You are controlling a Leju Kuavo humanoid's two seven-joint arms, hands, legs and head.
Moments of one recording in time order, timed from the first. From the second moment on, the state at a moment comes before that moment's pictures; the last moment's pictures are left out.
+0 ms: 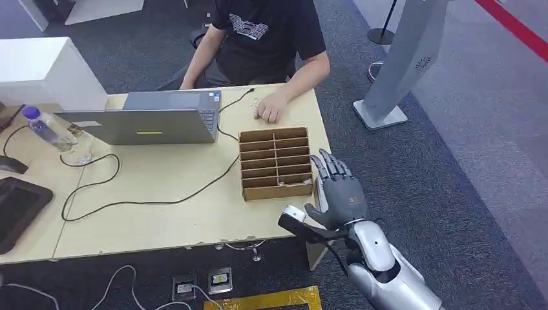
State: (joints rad) left arm -0.17 0.20 -1.30 -0.17 1.36 0.34 -0.02; right arm -0.32 -0.24 0.72 -1.30 0.96 -0.25 0.29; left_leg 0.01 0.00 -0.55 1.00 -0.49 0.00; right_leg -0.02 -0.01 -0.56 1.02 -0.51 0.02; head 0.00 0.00
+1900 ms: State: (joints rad) left arm -0.17 0.19 -1.30 -0.17 1.35 0.35 -0.04; right arm -0.42 -0.04 0.72 -0.96 1.09 -0.29 0.26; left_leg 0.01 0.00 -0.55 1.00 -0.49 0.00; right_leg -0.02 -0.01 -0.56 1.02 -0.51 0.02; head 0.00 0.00
